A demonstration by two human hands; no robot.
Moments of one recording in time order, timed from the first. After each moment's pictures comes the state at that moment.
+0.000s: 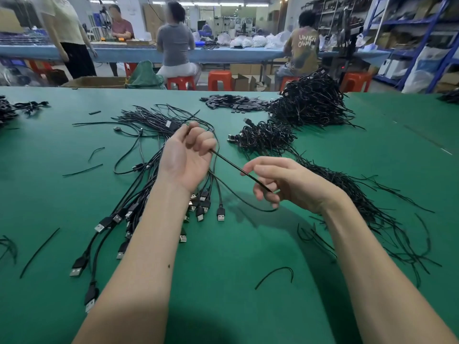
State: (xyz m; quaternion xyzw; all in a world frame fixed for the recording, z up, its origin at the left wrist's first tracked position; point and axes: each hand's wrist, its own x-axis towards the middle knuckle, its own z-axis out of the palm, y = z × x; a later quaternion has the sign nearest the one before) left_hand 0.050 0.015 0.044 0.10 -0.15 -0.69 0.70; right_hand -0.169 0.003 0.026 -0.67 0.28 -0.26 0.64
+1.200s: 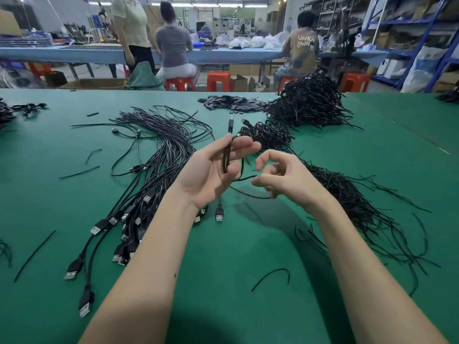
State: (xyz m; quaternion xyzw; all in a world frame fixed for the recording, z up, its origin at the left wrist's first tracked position) left_hand 0.024 0.028 0.031 0.22 -0.42 -0.71 0.52; right_hand -0.166 0.003 0.018 -0.70 0.38 -0.37 0.48
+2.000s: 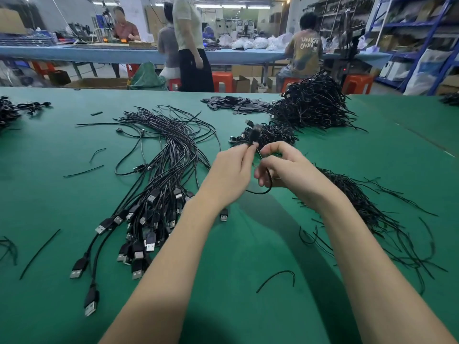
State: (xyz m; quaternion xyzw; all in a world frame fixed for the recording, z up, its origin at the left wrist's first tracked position) left_hand 0.002 0.014 0.013 0.56 -0.70 -0.08 0.43; right_hand -0.149 -0.002 0.030 -0.63 0.42 -0.40 0.52
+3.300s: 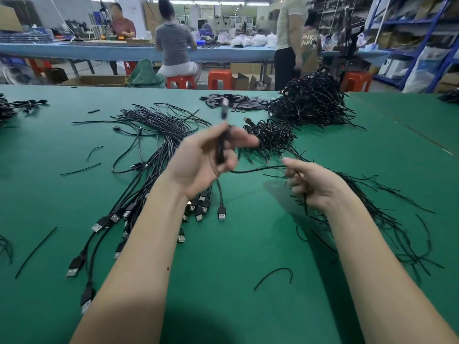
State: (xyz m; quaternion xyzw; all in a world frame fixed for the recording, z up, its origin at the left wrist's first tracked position) left_hand 0.041 0.032 0.047 0.25 -0.52 -0.61 0.54; right_hand -0.191 -0.021 0.009 -0.41 0.49 -0.41 0.65
